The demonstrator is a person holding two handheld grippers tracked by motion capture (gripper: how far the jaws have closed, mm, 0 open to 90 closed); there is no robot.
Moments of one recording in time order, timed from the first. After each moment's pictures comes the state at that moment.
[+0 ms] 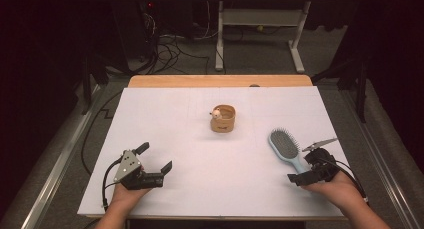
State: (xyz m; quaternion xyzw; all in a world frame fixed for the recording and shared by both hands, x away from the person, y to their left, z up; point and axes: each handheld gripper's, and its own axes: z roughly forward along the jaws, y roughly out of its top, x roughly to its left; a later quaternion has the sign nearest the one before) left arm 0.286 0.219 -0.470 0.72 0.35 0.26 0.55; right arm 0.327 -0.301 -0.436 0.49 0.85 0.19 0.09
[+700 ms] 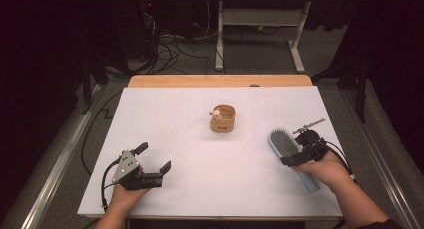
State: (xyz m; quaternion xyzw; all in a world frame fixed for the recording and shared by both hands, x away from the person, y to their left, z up) left arm 0.285 0.221 -0.469 0.71 0.35 0.26 0.55; right arm 0.377 -0.284 -0.427 0.48 0.85 0.19 0.10
